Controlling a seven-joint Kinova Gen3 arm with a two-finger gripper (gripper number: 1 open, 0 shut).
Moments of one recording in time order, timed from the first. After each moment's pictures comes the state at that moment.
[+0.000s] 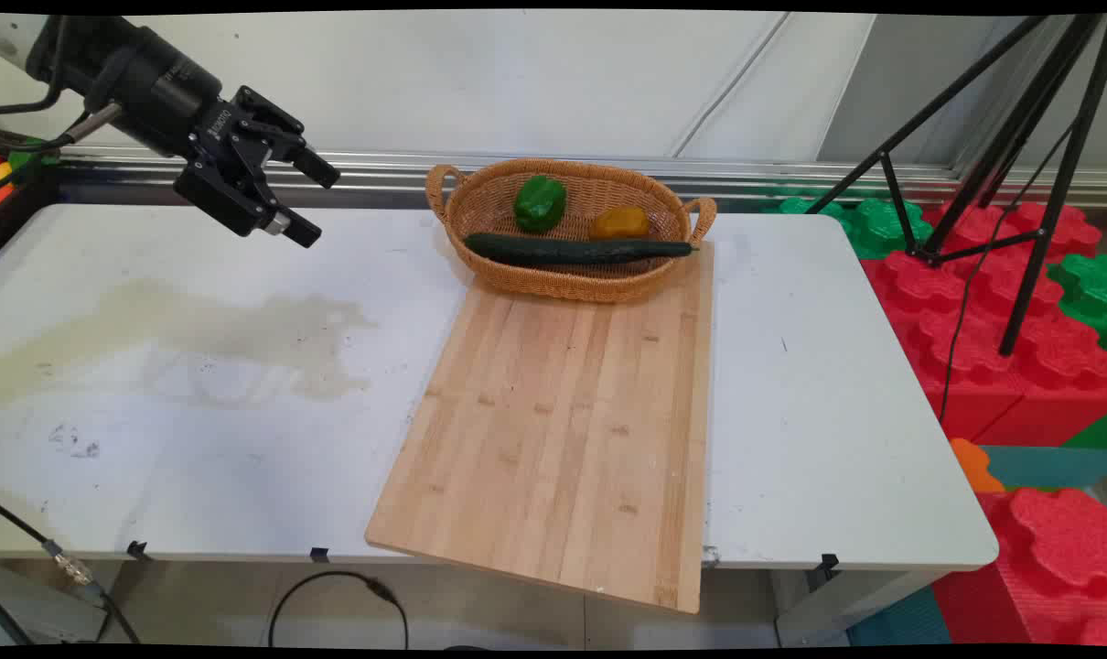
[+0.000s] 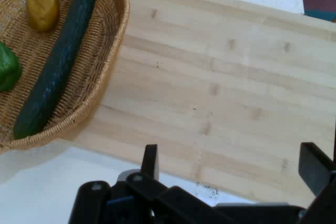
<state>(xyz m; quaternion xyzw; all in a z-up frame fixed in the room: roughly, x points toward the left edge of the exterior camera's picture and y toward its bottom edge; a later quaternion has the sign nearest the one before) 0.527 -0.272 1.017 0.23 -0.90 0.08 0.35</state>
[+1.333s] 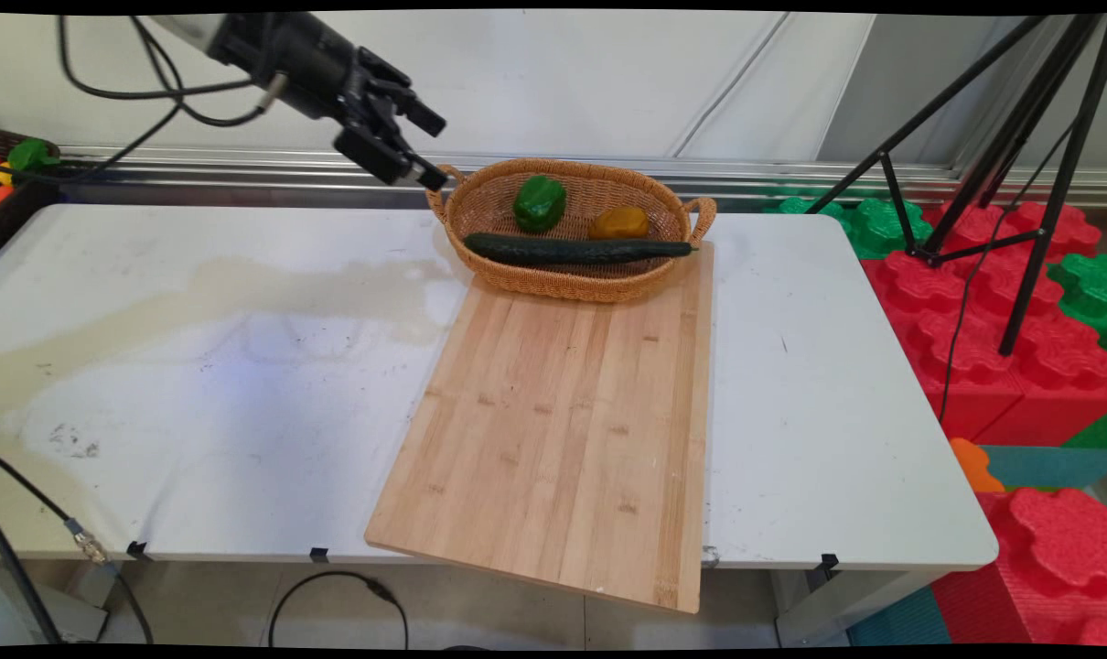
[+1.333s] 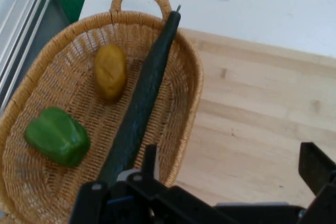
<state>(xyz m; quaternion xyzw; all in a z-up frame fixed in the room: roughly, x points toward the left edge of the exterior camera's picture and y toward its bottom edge) 0.472 -0.364 1.001 0.23 -0.89 0.15 0.36</state>
